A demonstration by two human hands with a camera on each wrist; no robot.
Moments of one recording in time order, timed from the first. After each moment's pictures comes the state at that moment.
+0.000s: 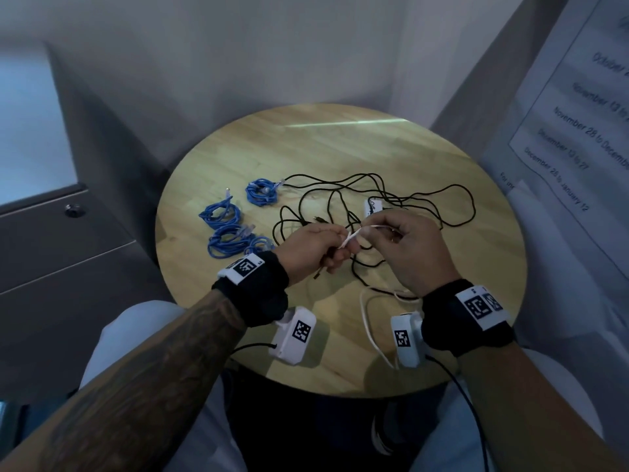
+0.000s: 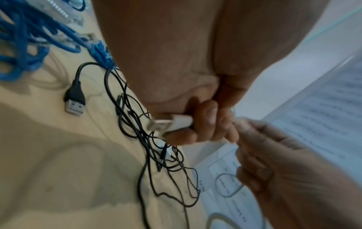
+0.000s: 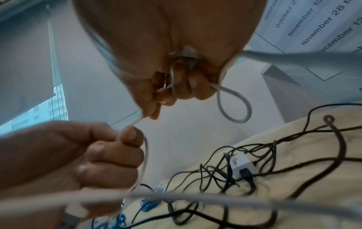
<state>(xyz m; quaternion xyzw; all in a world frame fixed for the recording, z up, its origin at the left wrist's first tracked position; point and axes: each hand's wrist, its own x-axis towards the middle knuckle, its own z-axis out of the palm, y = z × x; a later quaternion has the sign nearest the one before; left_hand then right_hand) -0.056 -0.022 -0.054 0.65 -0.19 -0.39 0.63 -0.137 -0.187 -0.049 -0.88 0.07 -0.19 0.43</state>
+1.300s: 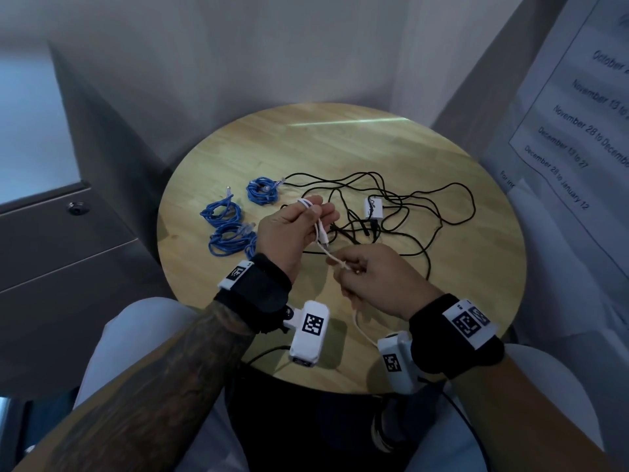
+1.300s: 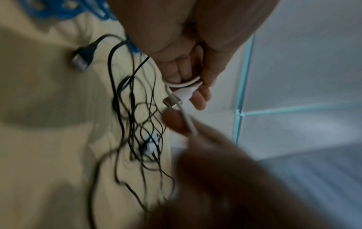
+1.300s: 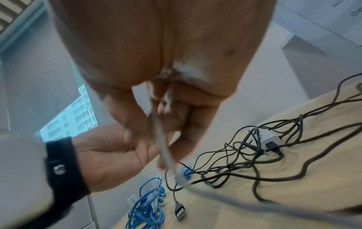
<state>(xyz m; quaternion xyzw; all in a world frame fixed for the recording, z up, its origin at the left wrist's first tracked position) -0.061 -0.014 -0.058 0.51 -0.03 -0.16 0.84 -0.159 -0.146 -0.038 -0.87 0.03 0.07 0.48</state>
